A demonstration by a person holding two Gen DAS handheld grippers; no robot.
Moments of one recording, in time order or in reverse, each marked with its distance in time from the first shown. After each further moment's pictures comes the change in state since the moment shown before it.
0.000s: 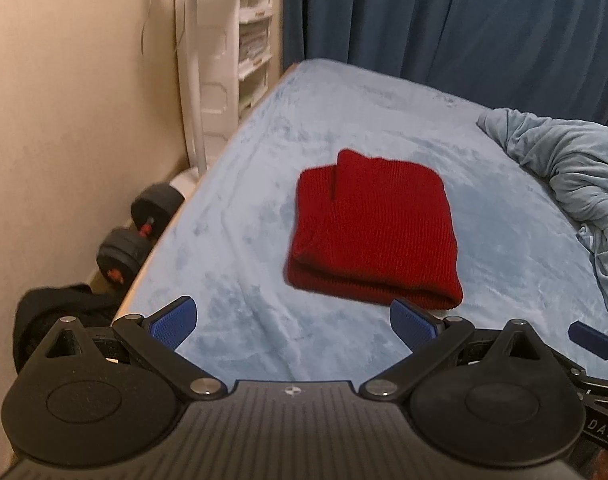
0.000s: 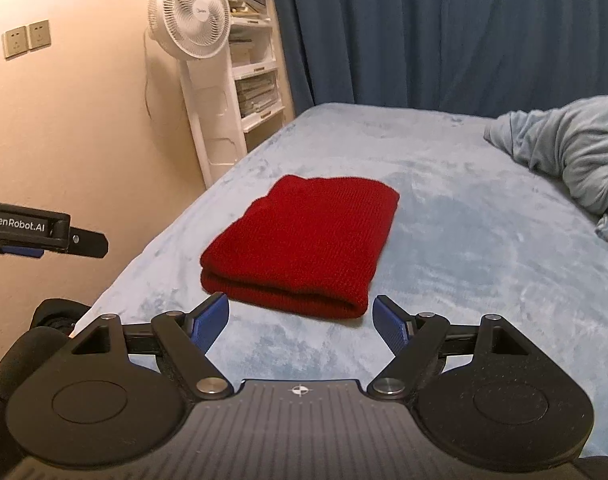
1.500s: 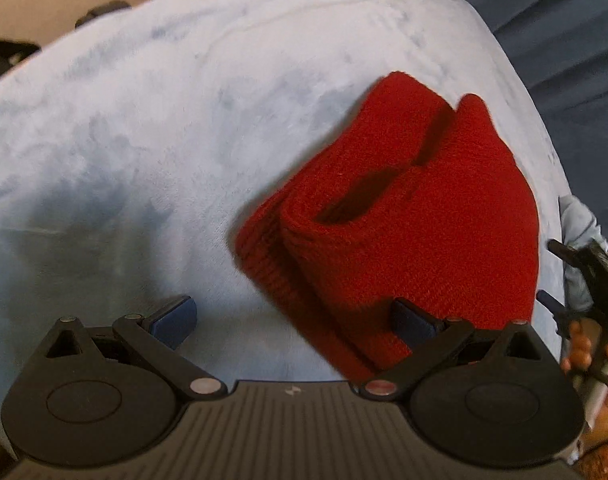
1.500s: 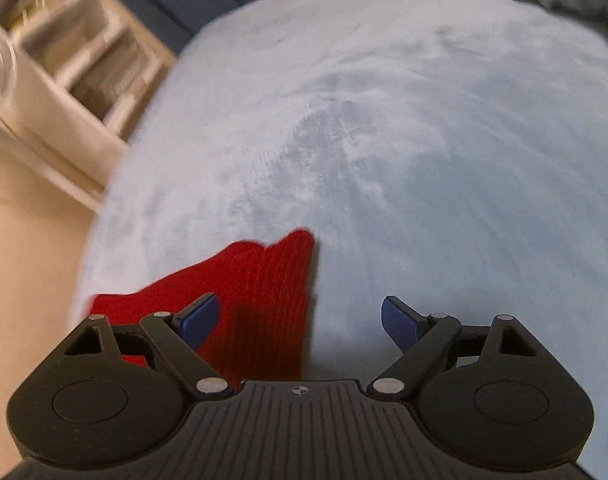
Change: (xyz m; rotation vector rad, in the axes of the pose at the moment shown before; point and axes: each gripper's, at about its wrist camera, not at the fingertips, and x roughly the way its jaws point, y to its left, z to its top) left arm 0.260 0.014 0.005 -0.688 0.360 -0.070; right arm 0.401 -0.208 0.159 0.396 0.344 0.013
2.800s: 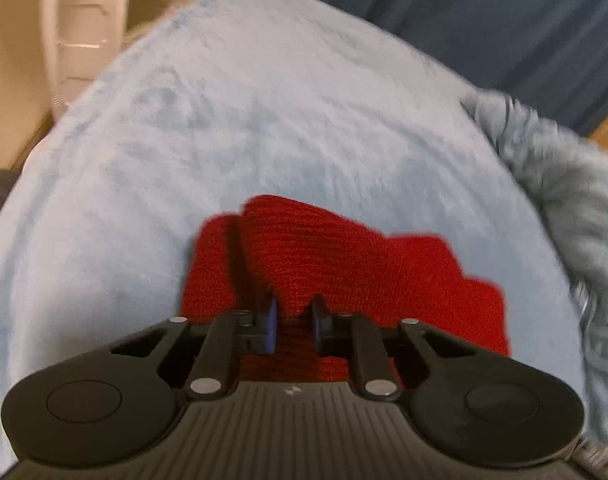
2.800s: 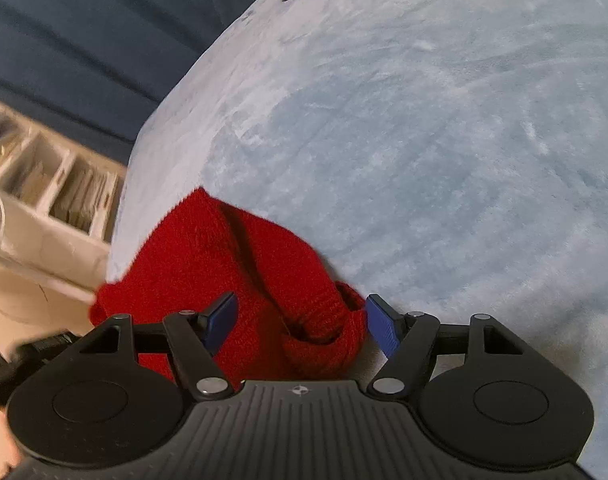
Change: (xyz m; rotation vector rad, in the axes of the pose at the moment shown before) left arm 0.042 -0.157 0.143 0.643 -0.063 -0.158; right arm -0.100 -0.053 -0.191 0.455 -0.231 0.037
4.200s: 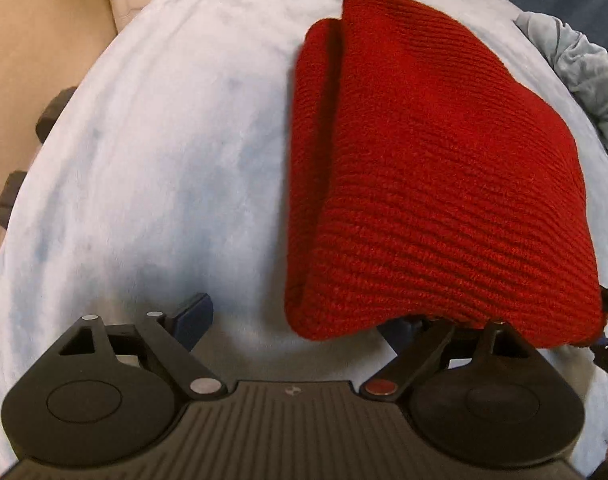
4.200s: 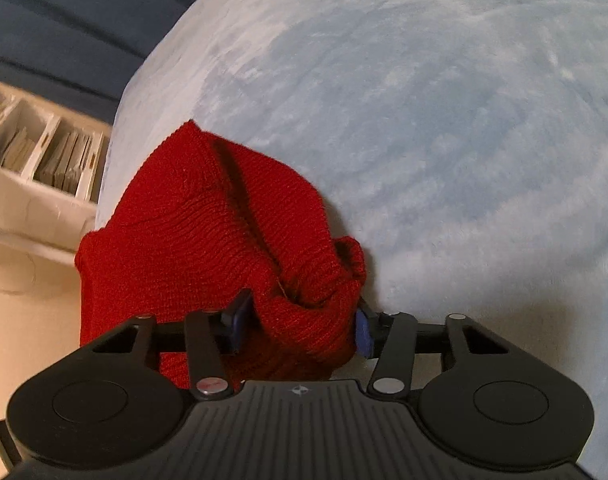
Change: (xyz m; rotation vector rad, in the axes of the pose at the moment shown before) left arm -0.027 0.040 -0.119 0.048 0.202 0.211; right arm 0.019 0.005 -0.027 0.081 0.111 -0.044
